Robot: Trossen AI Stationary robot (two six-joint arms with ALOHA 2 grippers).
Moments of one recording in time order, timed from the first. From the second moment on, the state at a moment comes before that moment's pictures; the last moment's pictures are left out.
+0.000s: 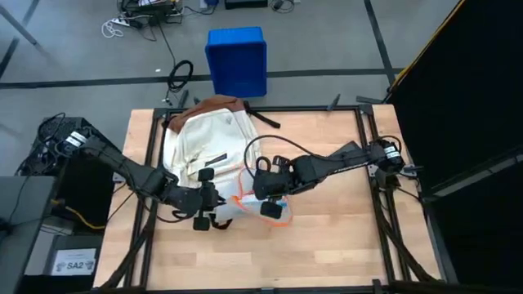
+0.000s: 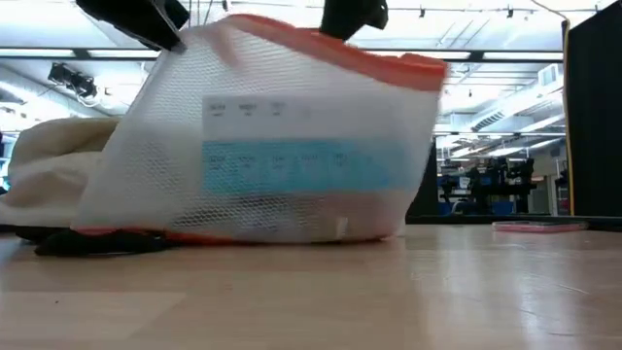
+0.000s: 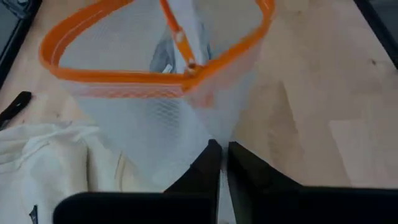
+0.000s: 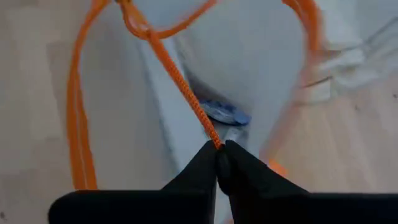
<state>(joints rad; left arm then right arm) -0.50 1.15 0.89 -0.51 -0.41 -0.21 0.23 1.95 1.96 -1.18 0.28 0.42</state>
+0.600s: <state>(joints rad) -0.50 1.15 0.89 -0.27 -0.33 -0.11 0.17 1.95 1.96 -1.10 0.24 0.32</state>
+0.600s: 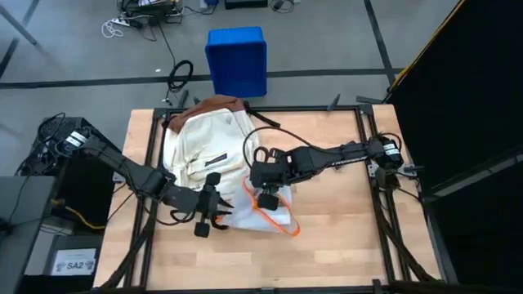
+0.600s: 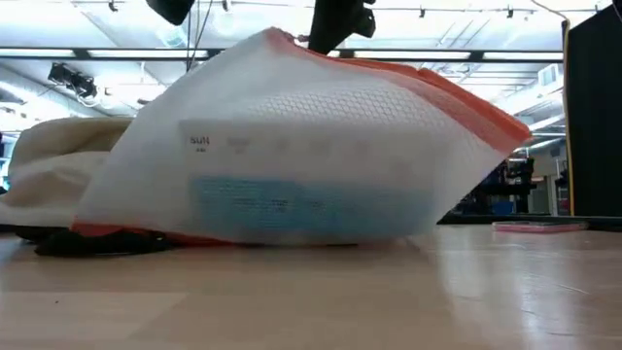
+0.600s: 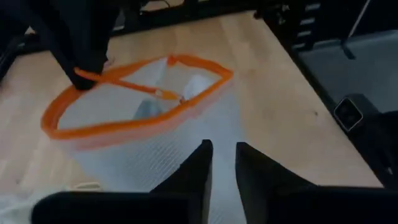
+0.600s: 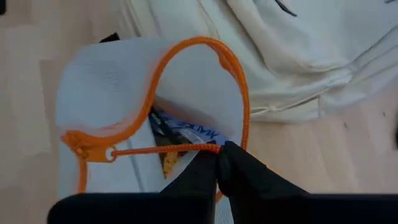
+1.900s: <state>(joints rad) -0.48 1.45 0.93 -0.05 -0.56 -0.28 0.15 1.95 1.96 -1.07 0.18 0.25</state>
